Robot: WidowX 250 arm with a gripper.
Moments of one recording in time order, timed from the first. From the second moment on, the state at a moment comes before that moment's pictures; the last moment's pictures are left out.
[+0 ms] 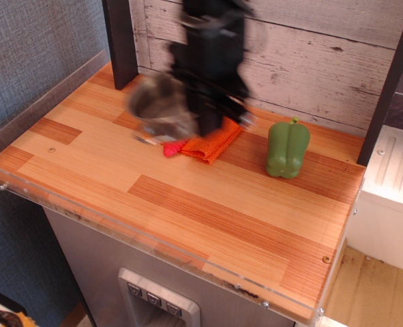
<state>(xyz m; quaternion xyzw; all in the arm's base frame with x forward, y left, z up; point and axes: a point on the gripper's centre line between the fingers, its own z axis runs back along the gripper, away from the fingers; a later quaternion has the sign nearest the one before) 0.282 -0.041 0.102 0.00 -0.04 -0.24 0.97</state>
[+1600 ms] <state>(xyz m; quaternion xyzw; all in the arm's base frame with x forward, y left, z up) 0.253 -0.127 0.019 -0.04 0.05 -0.25 0.96</state>
